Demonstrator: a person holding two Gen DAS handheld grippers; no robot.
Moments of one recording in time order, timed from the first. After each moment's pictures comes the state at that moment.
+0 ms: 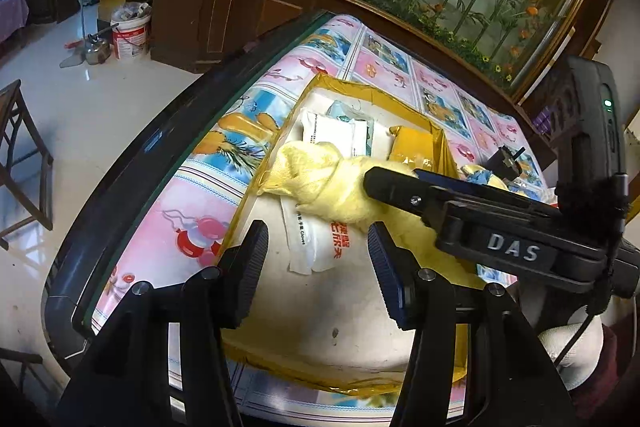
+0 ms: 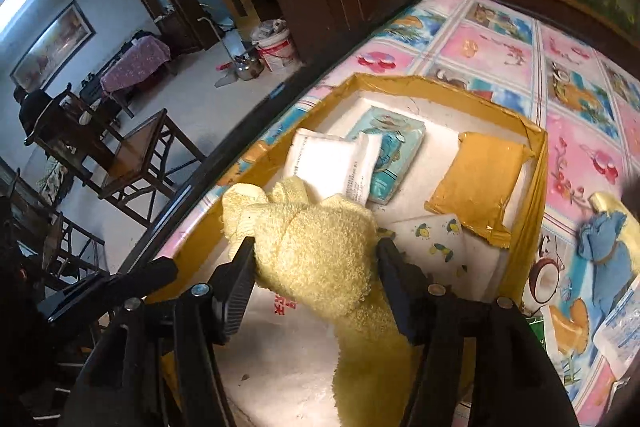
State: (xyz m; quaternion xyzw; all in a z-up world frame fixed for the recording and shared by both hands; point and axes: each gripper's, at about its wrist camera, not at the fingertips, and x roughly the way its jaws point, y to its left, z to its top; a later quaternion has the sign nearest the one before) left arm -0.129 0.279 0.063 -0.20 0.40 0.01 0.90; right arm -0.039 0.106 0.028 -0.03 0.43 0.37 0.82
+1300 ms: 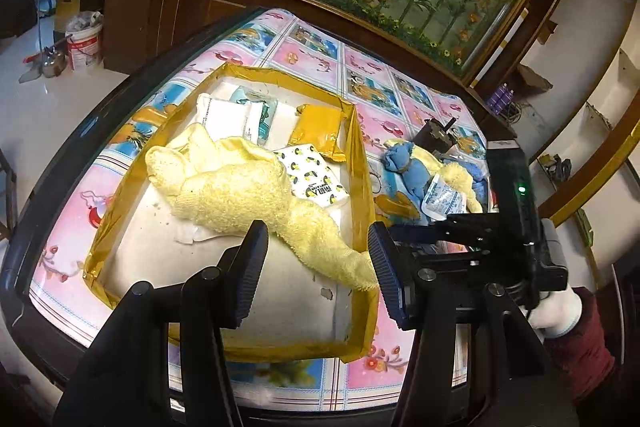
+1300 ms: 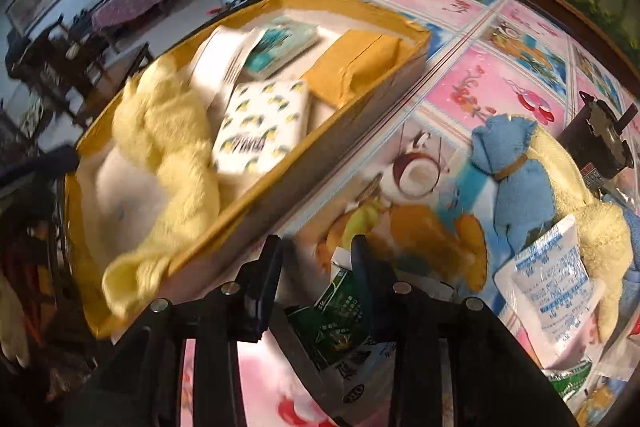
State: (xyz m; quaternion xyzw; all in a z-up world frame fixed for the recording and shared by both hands) left arm -0.139 0.213 0.077 -0.19 0.39 -0.08 0.90; right arm -0.048 0.002 -0.015 -0.17 0.50 0.34 0.78
